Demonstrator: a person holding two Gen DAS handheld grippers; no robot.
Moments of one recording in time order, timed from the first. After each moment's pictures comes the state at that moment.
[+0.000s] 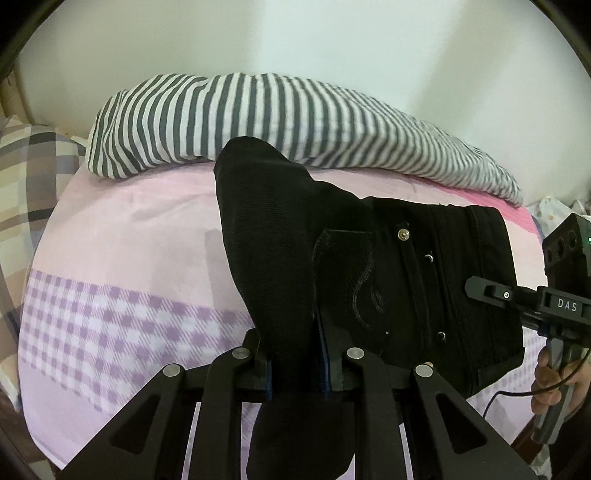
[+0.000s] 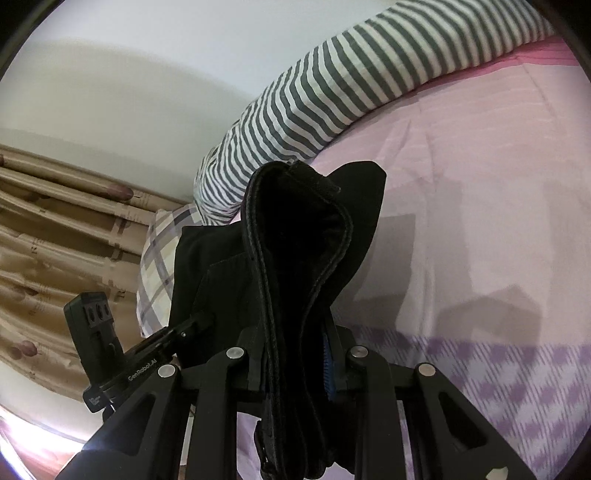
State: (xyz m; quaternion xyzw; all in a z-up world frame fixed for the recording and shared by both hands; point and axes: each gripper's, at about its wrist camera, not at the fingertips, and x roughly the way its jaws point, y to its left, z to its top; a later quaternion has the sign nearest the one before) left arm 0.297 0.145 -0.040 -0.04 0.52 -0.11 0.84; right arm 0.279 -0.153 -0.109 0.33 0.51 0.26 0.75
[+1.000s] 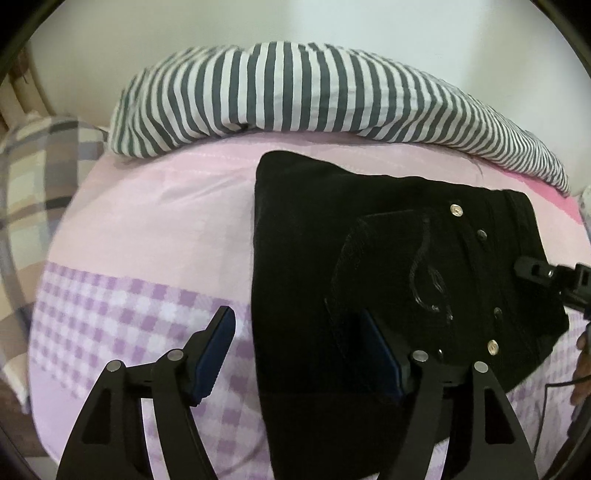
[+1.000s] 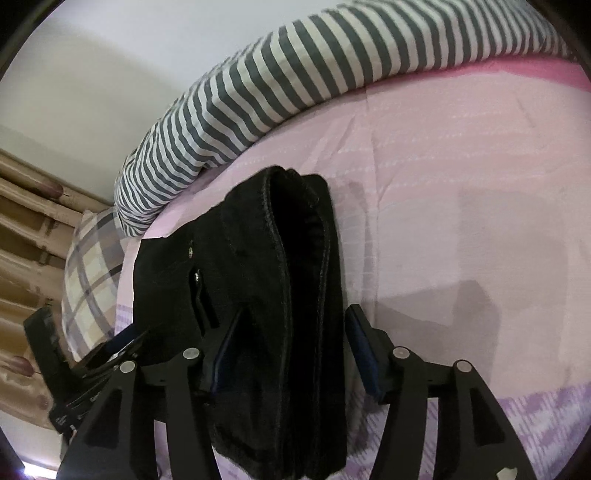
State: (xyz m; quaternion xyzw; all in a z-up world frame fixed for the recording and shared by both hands) left arm 0.300 0.160 -0.090 0.01 0.52 -0.04 0.85; right arm 0.293 -0.147 -0.132 0.24 0.52 0.14 0.80
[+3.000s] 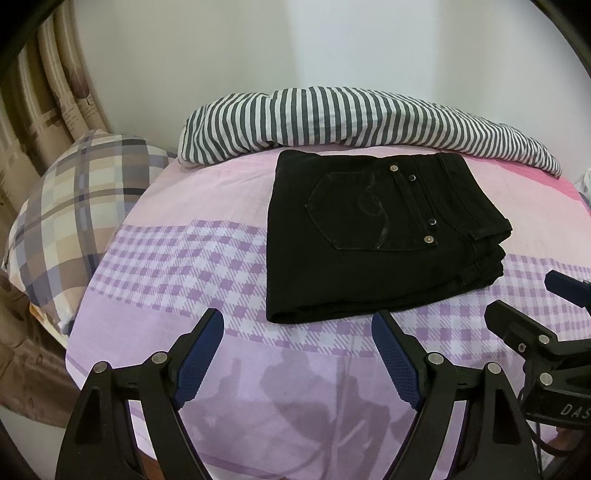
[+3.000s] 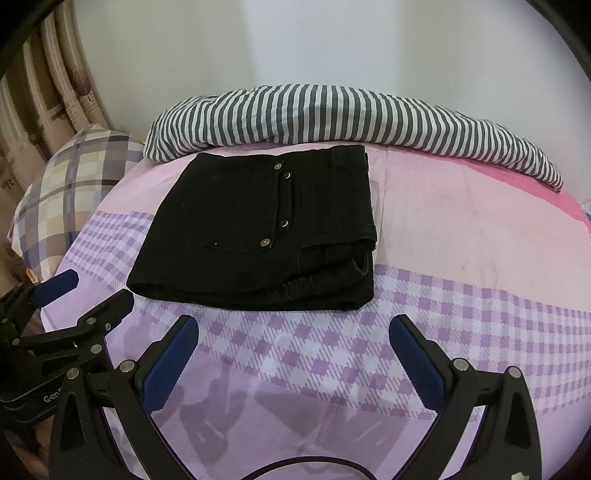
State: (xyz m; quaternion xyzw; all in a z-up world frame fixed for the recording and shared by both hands) left arm 0.151 0.134 -0.048 0.05 0.45 0.02 0.89; right arm 0.134 -0.068 -0.079 0.02 0.45 0.09 0.89
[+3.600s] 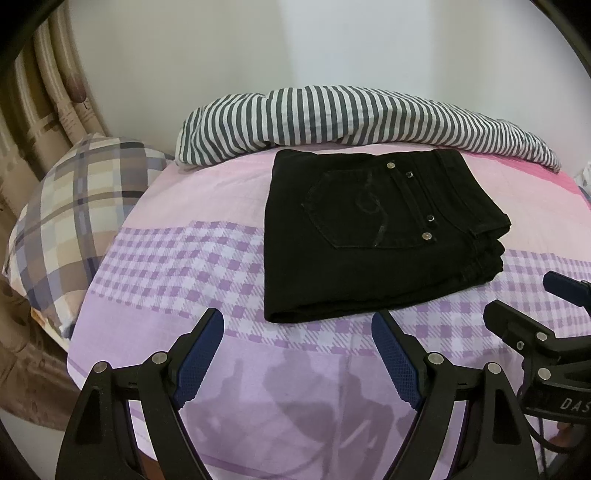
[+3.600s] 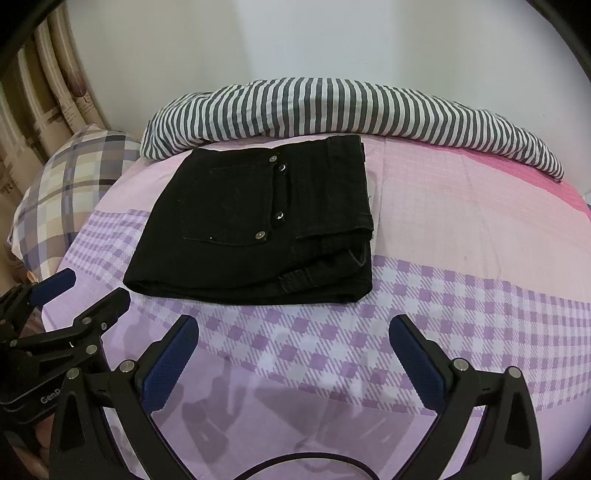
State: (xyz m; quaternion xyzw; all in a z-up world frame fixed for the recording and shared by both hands) left arm 0.152 0.133 -0.049 0.05 0.45 0.02 0.89; right arm 0.134 -0.071 -0.085 0.03 0.45 0.09 0.89
